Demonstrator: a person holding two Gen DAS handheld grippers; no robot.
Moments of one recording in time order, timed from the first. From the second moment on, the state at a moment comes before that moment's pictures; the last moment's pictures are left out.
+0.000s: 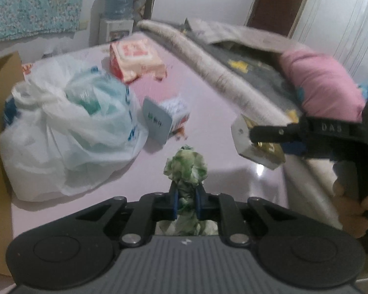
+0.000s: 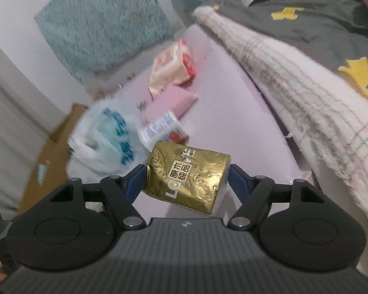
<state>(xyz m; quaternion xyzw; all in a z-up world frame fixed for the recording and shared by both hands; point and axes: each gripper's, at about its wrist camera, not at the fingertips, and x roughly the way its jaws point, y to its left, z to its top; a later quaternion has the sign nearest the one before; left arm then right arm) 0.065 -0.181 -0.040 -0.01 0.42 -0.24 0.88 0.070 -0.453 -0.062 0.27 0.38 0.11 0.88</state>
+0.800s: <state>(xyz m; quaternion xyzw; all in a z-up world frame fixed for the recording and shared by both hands) 0.034 0.048 0.066 -0.14 0.26 0.01 0.96 0.152 -0.223 0.095 0.10 0.32 0.39 0.86</state>
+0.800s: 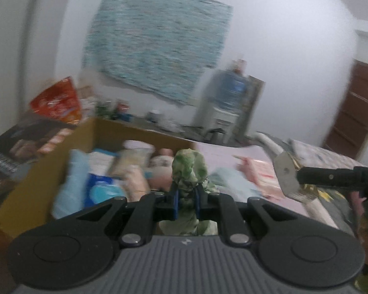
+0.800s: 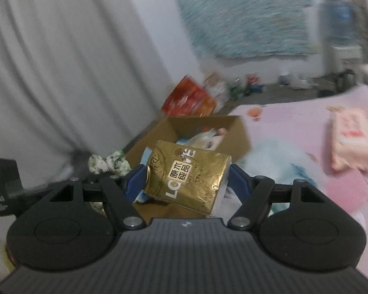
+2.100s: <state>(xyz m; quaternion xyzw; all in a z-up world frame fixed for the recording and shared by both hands) 0.039 0.146 0.032 -0.20 0.28 0.03 0.94 0.229 0.014 0.065 -0.37 0.38 0.50 0.69</state>
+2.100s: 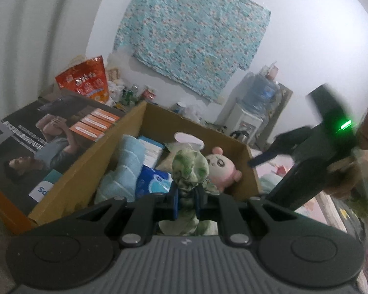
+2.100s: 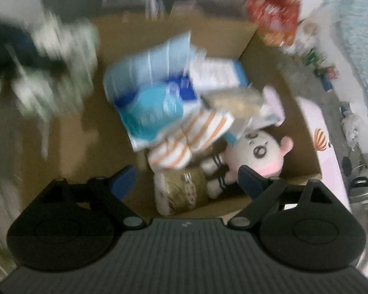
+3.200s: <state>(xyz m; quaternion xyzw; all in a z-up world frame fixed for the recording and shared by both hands) 0.071 0.071 0.020 -0.12 0.35 0.01 0.93 0.070 -0.345 -0.018 0.25 0.35 0.25 0.87</state>
